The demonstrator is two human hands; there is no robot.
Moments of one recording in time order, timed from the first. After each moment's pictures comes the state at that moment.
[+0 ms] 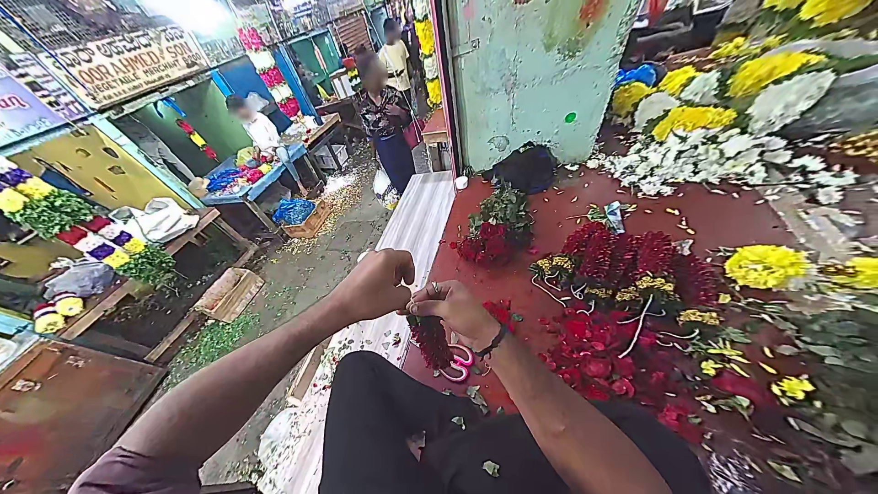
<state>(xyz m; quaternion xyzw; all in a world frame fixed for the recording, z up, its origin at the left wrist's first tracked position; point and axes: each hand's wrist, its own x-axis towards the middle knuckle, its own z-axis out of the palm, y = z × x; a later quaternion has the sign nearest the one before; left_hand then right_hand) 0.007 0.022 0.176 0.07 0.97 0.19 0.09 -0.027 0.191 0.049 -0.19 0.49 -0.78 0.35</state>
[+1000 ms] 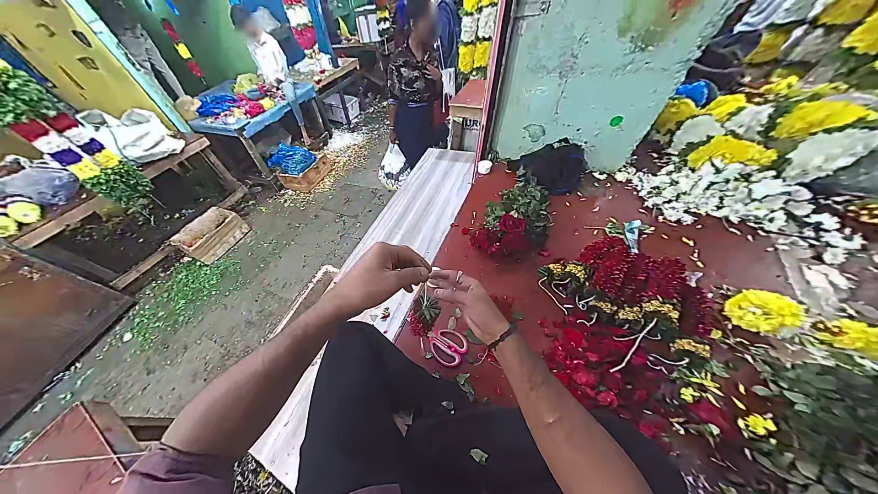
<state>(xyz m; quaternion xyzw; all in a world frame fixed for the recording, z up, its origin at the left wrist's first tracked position) 0.052 -0.009 0.136 -0.03 0.84 0.53 0.06 -0.039 0.176 -0.032 -0.17 0.56 -0.73 0.35</state>
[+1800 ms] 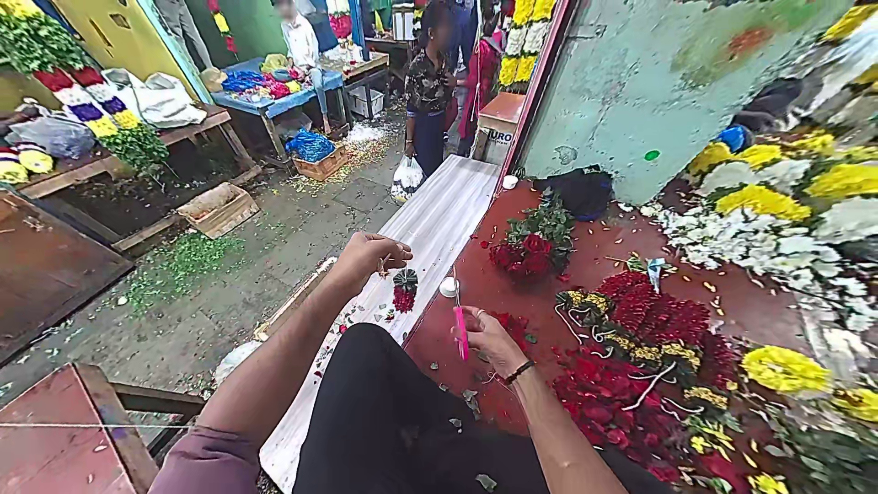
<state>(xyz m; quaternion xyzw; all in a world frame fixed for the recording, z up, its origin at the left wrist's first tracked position) 0.060 -0.084 0.103 -0.24 0.68 0.69 -0.04 -0.023 0.187 -0.077 -0.12 0.64 -0.62 0.43</state>
